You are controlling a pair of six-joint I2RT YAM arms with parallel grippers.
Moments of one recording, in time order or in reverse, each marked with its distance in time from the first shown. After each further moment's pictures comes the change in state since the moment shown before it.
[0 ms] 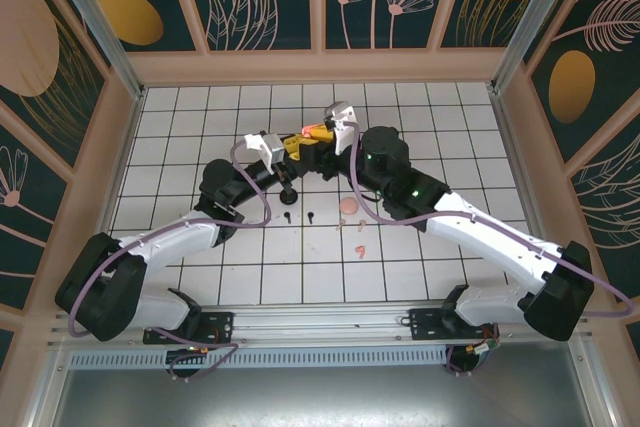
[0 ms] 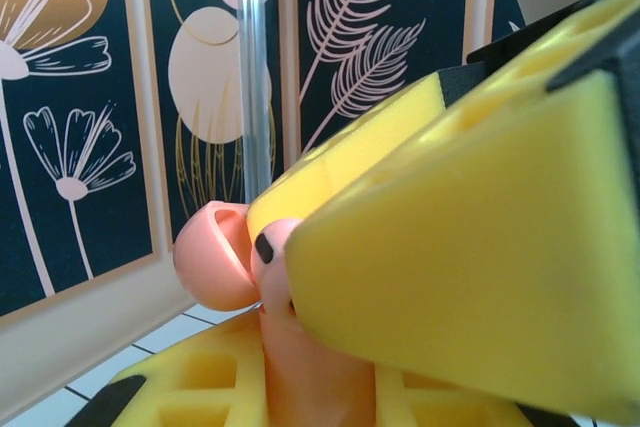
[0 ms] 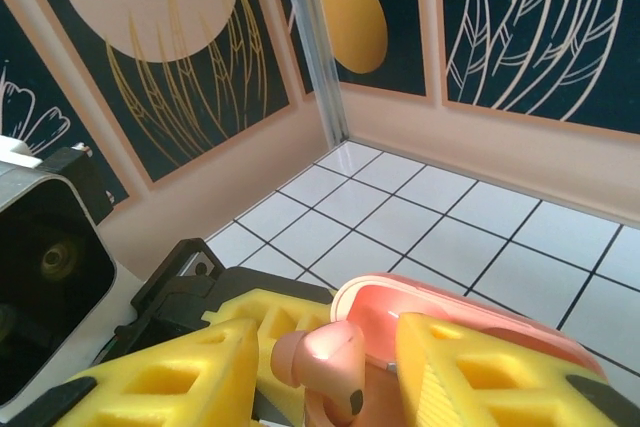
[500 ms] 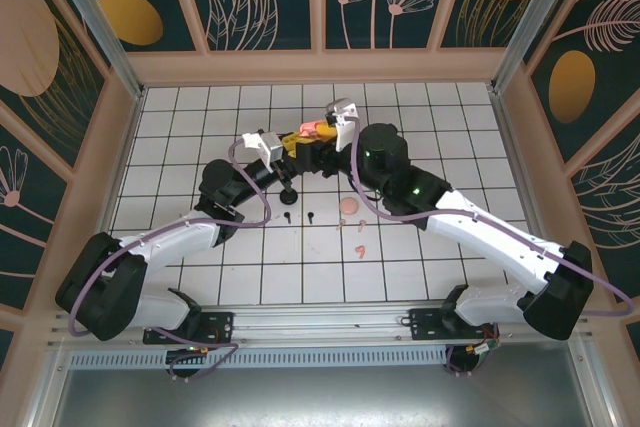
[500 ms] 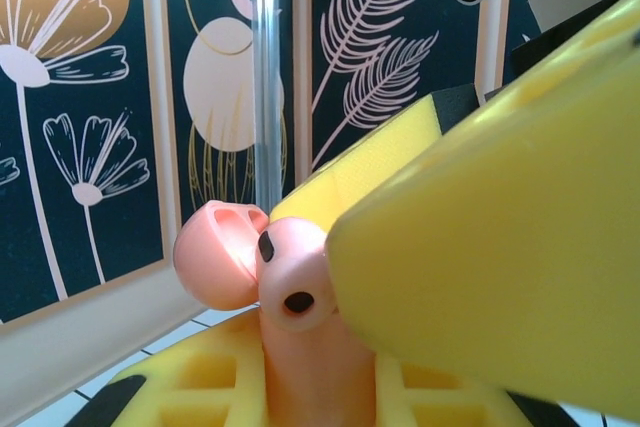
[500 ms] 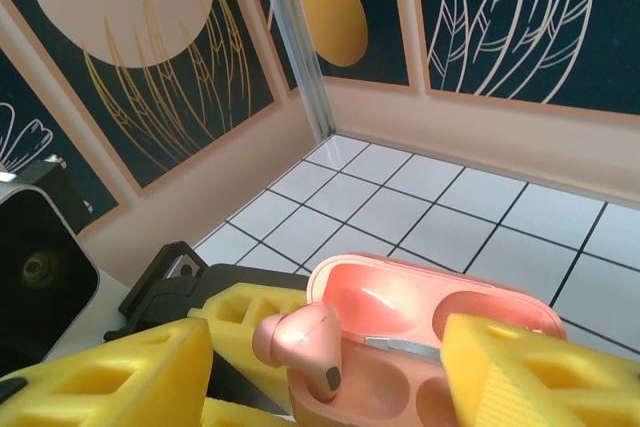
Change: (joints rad) left arm 0.000 0.002 0.000 0.026 -0.024 -0.014; right arm 0.006 0.002 0.047 -0.066 0.040 0.052
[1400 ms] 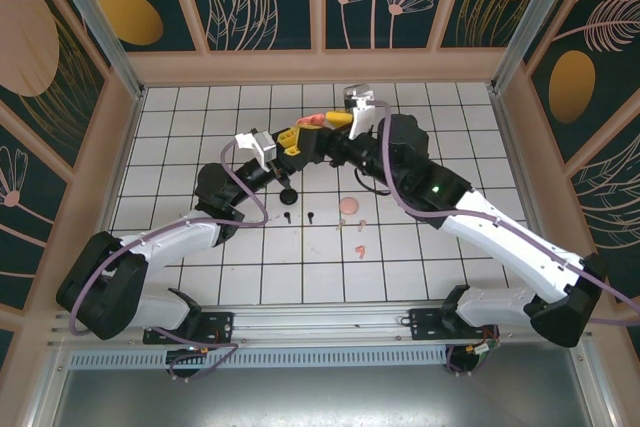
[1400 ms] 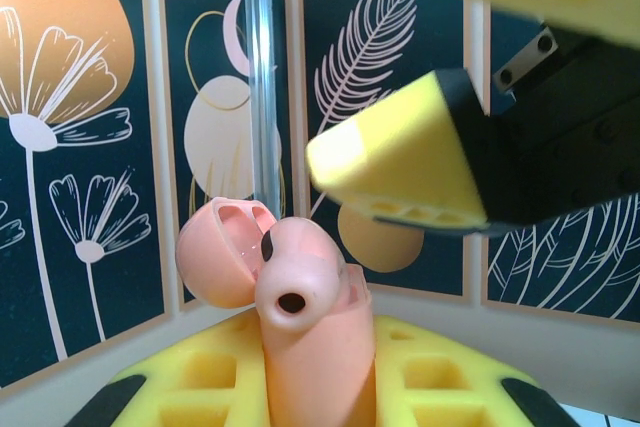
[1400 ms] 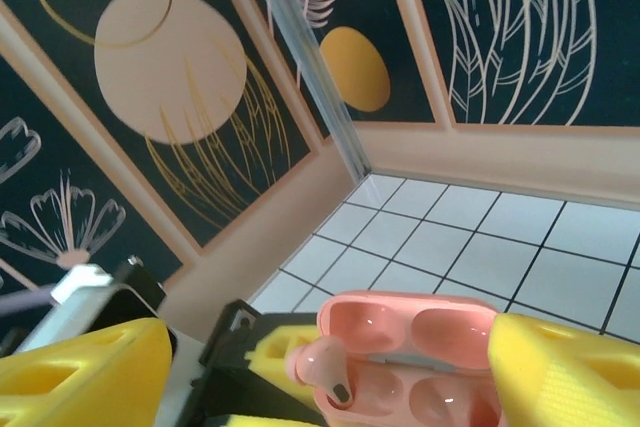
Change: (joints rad) left arm 0.000 0.008 0.000 0.114 -0.002 -0.018; right arm -0.001 -0.063 0.106 -0.079 -0.003 0.164
